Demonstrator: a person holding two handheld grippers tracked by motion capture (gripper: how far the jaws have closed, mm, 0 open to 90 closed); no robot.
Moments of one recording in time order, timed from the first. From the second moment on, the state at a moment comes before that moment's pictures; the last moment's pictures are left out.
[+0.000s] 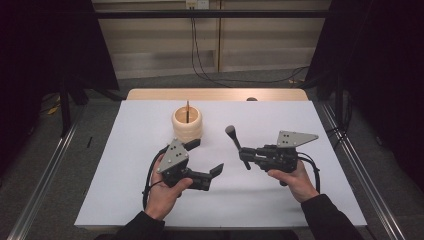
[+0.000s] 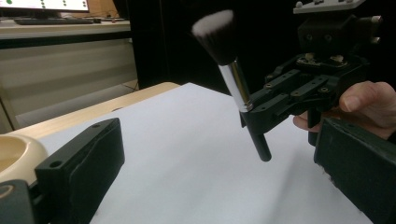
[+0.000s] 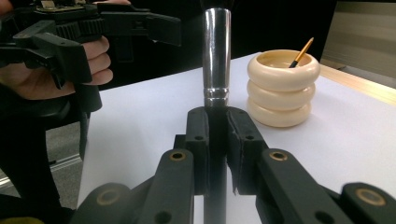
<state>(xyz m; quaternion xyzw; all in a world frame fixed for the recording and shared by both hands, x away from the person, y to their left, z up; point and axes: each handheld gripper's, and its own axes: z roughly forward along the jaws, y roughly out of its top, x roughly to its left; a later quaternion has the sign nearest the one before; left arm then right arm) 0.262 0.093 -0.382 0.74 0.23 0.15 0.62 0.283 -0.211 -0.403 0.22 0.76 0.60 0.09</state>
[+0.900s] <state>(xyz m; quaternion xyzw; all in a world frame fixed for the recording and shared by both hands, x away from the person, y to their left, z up) 0.277 0.059 -0.363 0.74 0.23 0.15 0.62 0.279 -0.195 -0.404 0.21 0.76 0.61 0.08</state>
